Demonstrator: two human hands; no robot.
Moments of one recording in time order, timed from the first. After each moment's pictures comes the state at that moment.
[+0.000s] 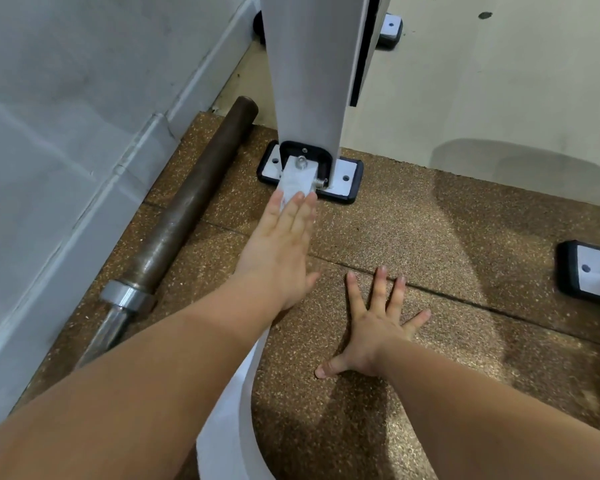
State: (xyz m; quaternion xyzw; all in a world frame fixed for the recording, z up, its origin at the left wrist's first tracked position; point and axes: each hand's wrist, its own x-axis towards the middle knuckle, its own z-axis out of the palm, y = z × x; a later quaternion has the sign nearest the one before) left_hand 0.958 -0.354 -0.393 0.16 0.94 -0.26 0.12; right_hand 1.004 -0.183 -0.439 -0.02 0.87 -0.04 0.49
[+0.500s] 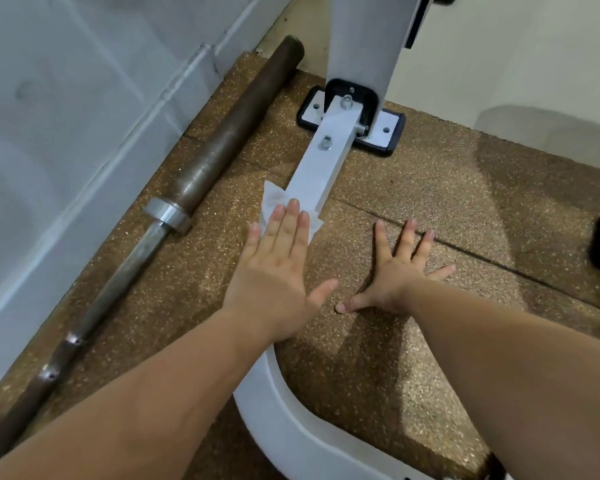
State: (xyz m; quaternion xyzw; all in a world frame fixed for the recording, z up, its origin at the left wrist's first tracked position) left_hand 1.099 -0.371 -0.401 0.00 0.99 0.02 0.15; right_hand 1.011 -0.184 -0.443 -0.02 0.89 -0.03 0.45
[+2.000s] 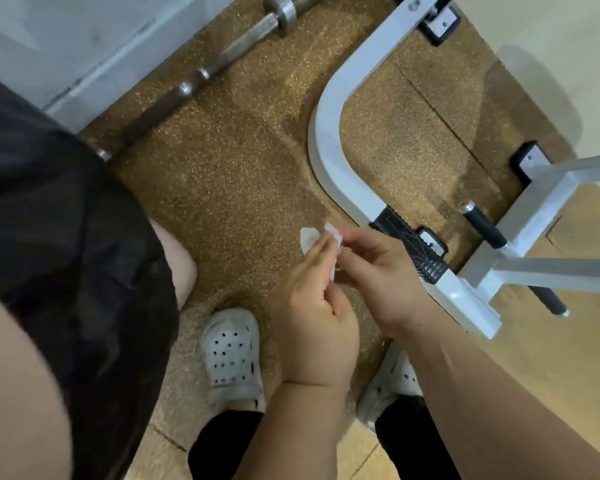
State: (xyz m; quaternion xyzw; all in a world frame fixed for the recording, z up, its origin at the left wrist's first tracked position) left_hand 1.499 -0.244 -0.171 -0.39 0.73 0.53 -0.18; right_hand 1.405 -0.181 -0.181 -0.01 0.71 -0.57 0.41
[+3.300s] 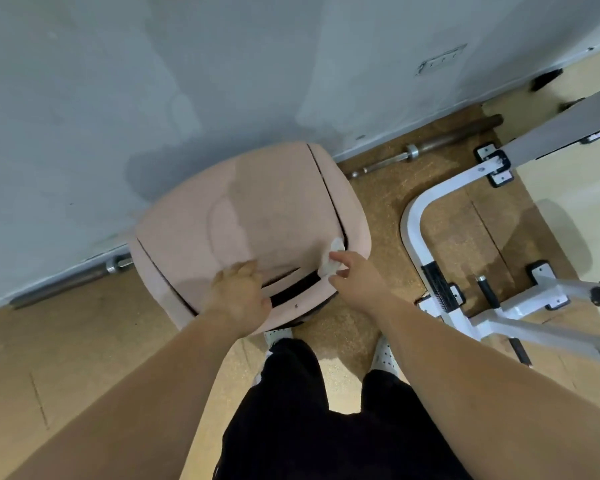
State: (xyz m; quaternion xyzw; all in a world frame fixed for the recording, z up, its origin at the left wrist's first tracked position) left_hand 1.797 -0.446 0.202 -0.37 0.84 0.22 0.34; right_hand 1.591 -0.327 0.200 -0.26 0.79 -0.19 0.53
